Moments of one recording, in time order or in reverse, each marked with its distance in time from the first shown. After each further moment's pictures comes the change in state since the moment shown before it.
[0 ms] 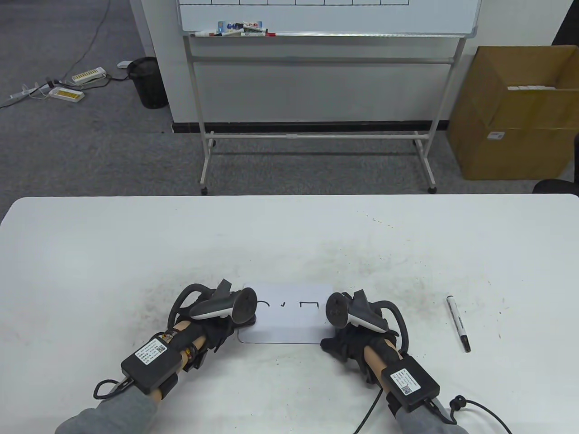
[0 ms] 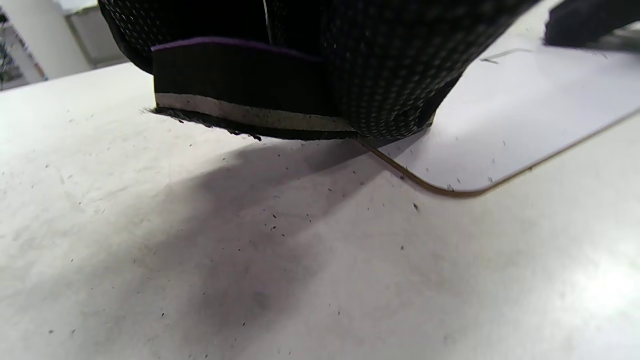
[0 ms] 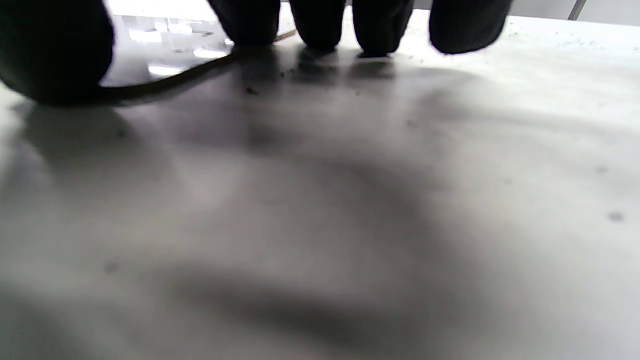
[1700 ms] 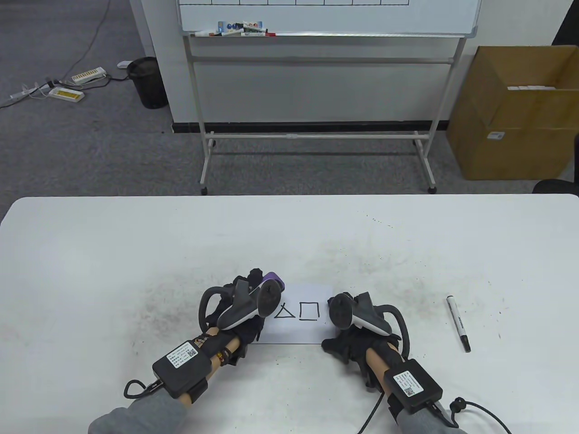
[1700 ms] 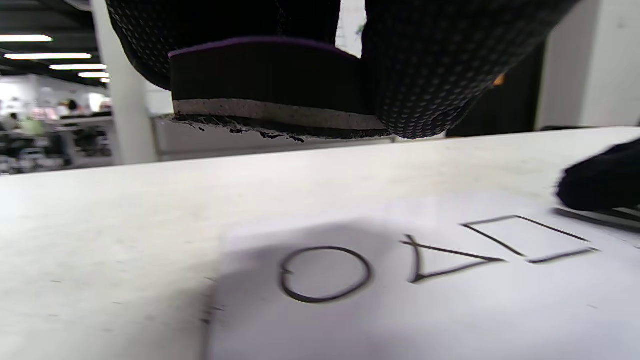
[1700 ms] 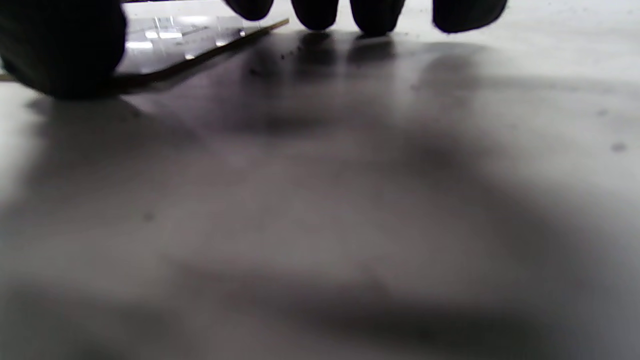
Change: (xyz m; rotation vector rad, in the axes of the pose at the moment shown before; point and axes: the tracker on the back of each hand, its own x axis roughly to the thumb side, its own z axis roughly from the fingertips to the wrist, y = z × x) left_hand 0.061 0.031 -0.002 0.369 0.138 0.088; right_hand -0.006 0.005 0.004 0.039 0.020 -0.079
